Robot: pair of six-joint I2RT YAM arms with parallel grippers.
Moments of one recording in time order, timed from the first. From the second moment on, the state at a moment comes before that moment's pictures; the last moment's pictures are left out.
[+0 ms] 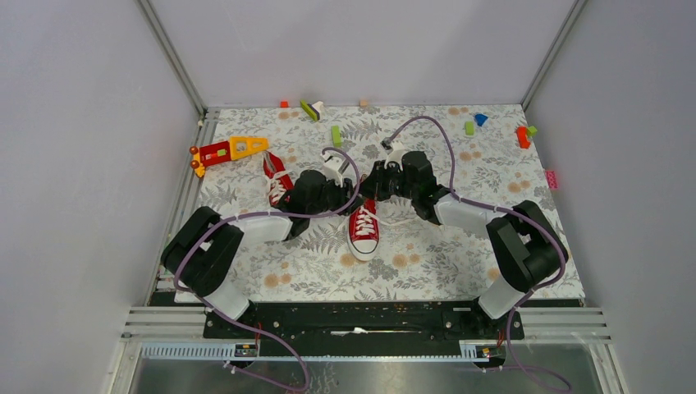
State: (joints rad) left arm -0.62 1.60 0.72 0.49 0.27 -0.33; right arm 0.56 1.64 0.87 0.39 -0.43 0.49
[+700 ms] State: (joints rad) left arm -0.66 1.60 0.72 0.55 0.16 -0.38; right arm 0.55 1.60 0.85 0.41 -0.37 0.50
